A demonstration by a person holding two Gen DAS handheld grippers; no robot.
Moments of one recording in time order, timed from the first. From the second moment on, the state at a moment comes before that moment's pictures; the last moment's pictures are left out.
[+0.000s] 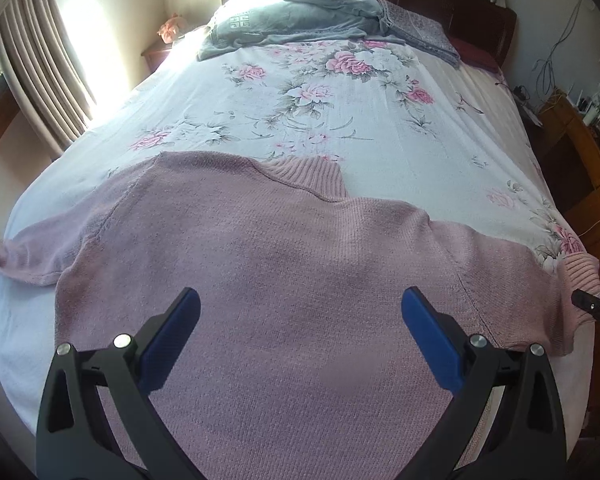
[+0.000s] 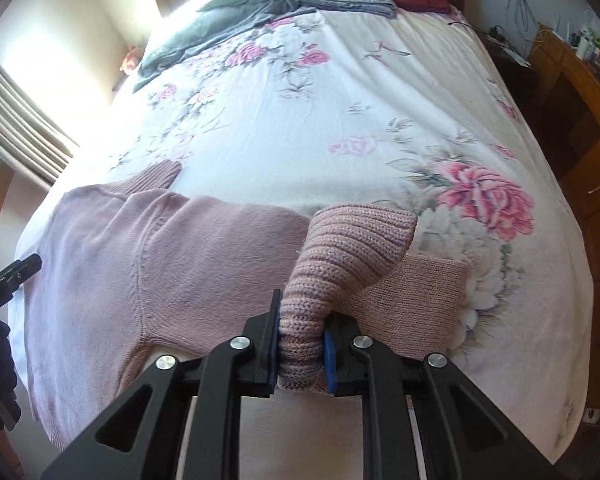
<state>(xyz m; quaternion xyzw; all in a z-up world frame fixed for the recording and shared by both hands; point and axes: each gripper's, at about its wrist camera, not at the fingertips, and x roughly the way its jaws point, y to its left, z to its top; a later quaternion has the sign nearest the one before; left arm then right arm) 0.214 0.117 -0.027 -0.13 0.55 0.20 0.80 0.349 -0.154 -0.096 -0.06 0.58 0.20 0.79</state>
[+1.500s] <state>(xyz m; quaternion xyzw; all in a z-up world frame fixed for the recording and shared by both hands) 0.290 -0.045 -0.029 -0.20 0.55 0.02 0.81 0.270 -0.311 -0.132 0.11 0.59 0.20 0.77</state>
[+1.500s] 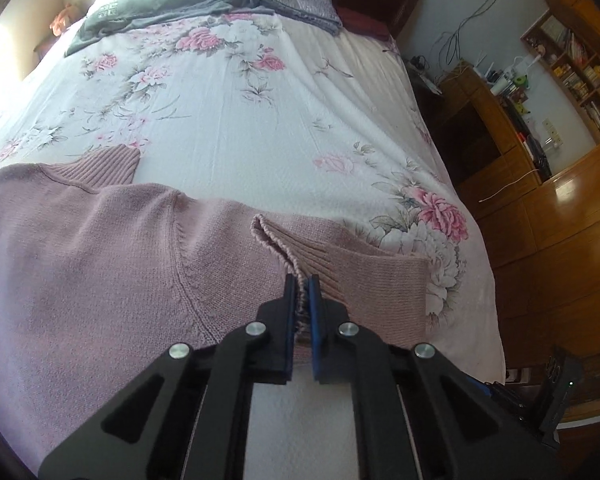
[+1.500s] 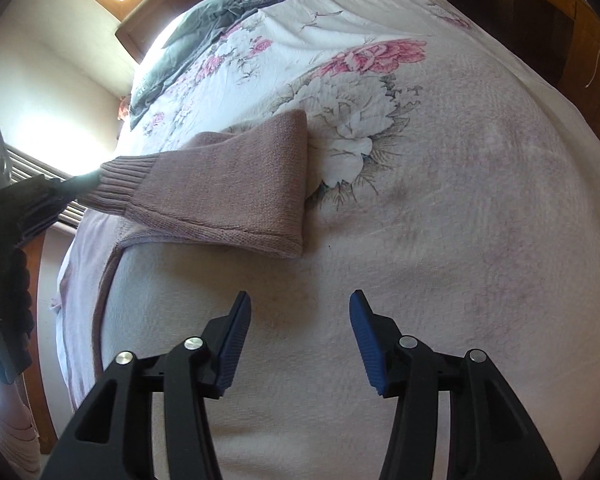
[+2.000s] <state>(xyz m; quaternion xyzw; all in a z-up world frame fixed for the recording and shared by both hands) 0.227 0.142 0.020 -0.23 0.48 0.18 0.83 0.280 -0.248 -0.116 0.10 0.58 0.24 0.77</state>
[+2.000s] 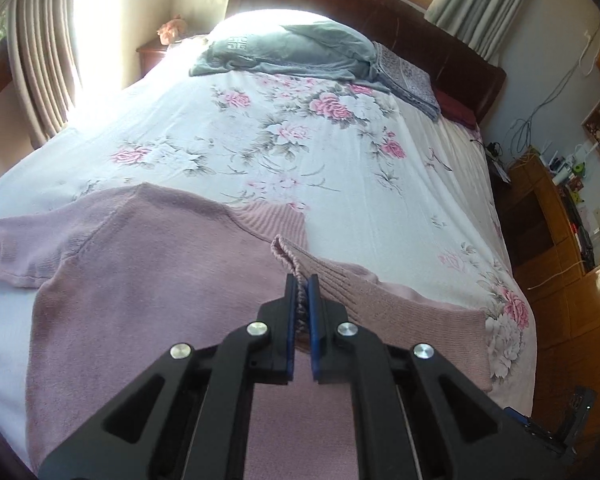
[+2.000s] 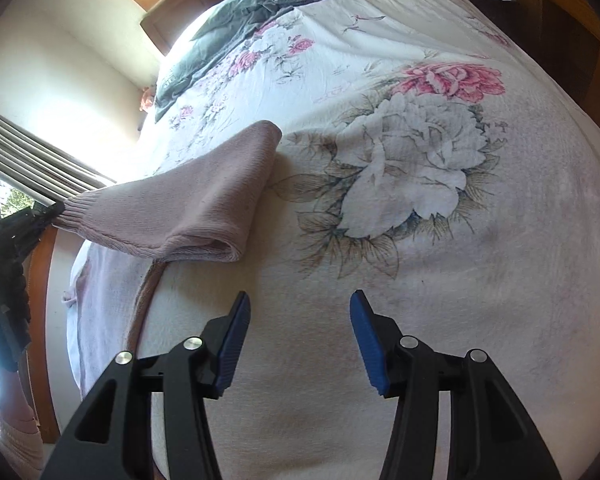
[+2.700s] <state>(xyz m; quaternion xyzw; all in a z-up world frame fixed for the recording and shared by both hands) 0.174 0.324 -0.035 -0.26 0.48 0.32 0.77 0.315 -0.085 -0.147 0.14 0.66 0.28 0.69</state>
